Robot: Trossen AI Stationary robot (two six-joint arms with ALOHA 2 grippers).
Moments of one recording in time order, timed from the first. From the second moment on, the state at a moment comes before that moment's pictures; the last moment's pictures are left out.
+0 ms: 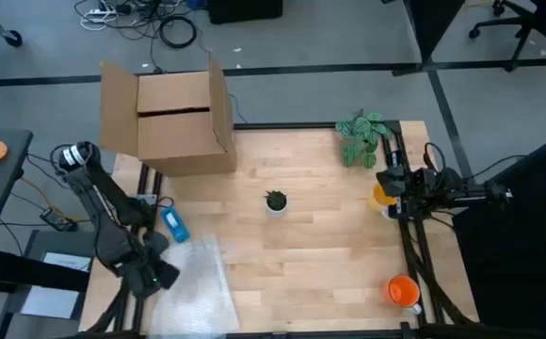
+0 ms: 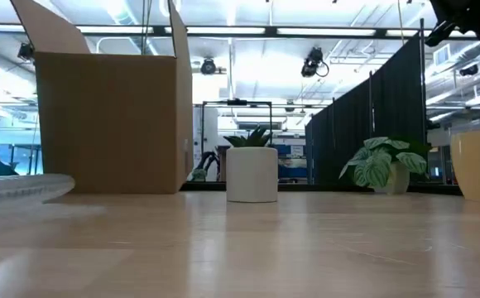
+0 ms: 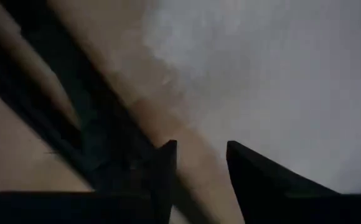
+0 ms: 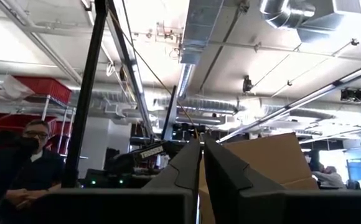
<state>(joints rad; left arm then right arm) -1.04 1.24 0.86 -1.08 0.02 -2.13 0.04 0.03 0.01 0.71 0.08 -0.13</state>
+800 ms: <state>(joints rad) -1.01 1.32 0.72 -1.00 0.11 -2.23 0.04 0.03 0.01 0.74 0.22 -0.18</state>
